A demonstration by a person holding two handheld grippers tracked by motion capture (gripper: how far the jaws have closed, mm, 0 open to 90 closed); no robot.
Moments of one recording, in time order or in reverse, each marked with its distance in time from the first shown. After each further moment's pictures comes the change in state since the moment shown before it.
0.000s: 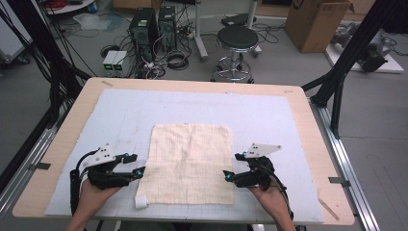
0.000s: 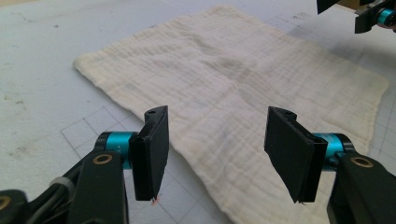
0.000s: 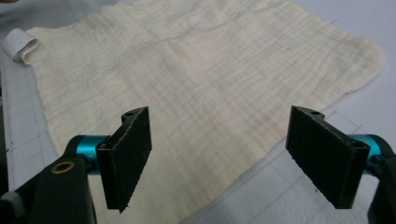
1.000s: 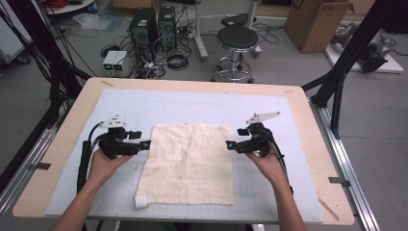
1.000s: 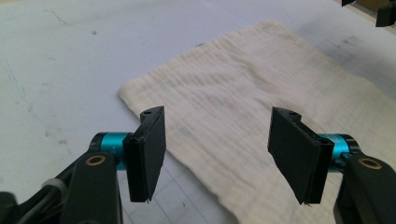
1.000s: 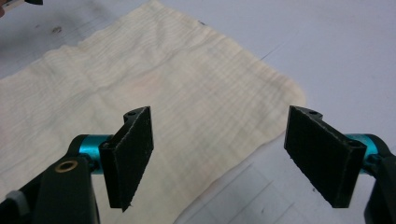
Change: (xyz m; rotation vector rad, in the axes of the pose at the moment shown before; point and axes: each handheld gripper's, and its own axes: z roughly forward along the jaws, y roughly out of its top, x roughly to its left) left arm 0.057 0.054 0.043 0.083 0.048 -0.125; right arm -0.070 0.051 0.017 0.028 -0.015 0.086
